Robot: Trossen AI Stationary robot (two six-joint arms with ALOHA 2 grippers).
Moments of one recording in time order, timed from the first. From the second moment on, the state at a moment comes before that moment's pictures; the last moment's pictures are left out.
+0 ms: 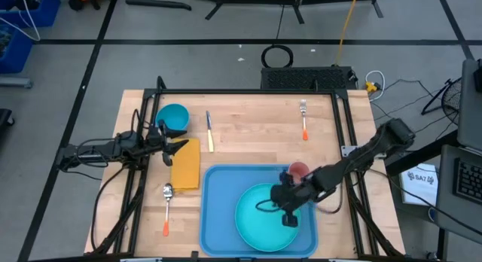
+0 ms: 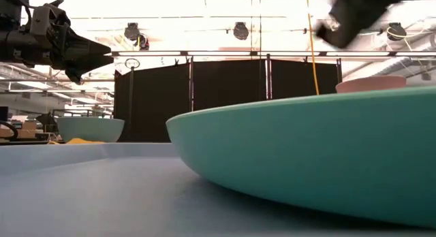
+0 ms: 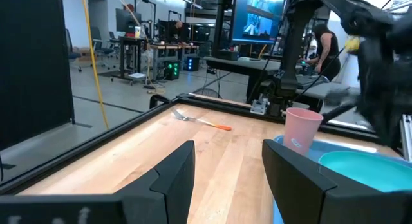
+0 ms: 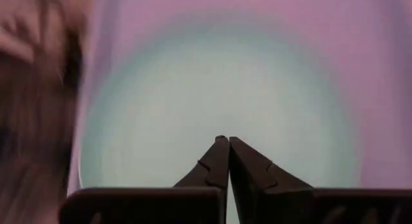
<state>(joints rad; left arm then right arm) 0.06 0.02 0.02 0.06 -0.21 -0.11 0.51 1.54 1.06 -0.44 0.13 0.55</state>
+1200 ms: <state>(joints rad) 0.58 0.94 0.91 -1.12 -0.27 -0.59 -0.11 1.27 1.00 0.02 0.27 -0.42</state>
